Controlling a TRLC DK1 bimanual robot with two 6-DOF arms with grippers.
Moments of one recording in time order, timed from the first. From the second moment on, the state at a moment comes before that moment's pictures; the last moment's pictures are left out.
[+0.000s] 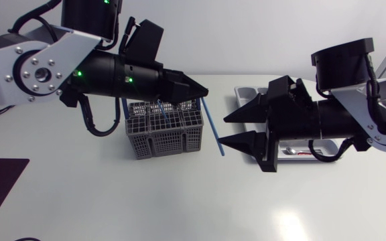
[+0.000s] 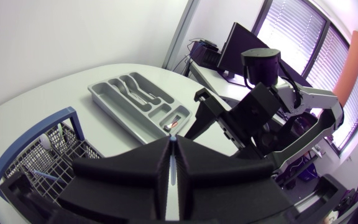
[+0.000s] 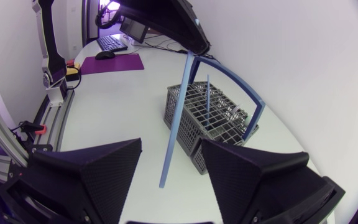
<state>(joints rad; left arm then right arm) -0.57 1.46 1.17 -0.20 0.58 -0.08 0.37 1.23 0.82 -0.24 -0.68 -0.60</state>
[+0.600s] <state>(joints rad) -0.60 1.46 1.17 -0.20 0.58 -0.08 0.38 1.29 0.83 -0.24 -0.70 -0.58</state>
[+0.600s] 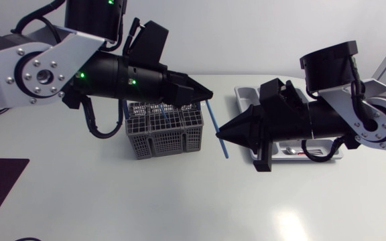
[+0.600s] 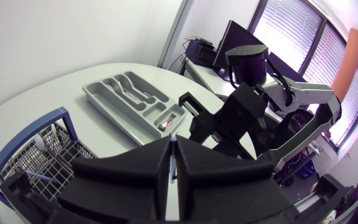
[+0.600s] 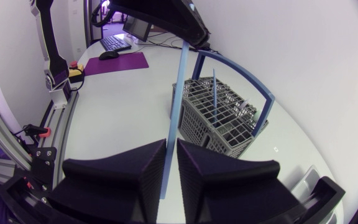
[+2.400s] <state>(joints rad) -0.50 1.42 1.05 -0.19 0.15 0.20 0.05 2.01 1.35 -0.38 -0.14 -0.09</state>
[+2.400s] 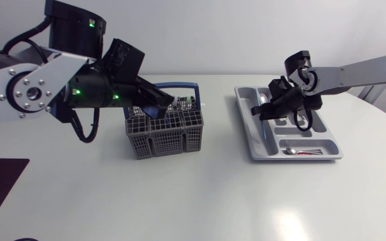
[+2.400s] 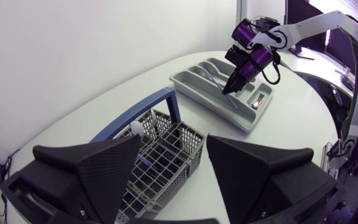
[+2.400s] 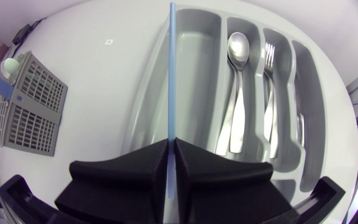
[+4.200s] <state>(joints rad) -0.58 1.69 1.15 -0.17 -0.30 -0.07 0.01 1.92 1.22 -0.35 -0.20 -0.08</state>
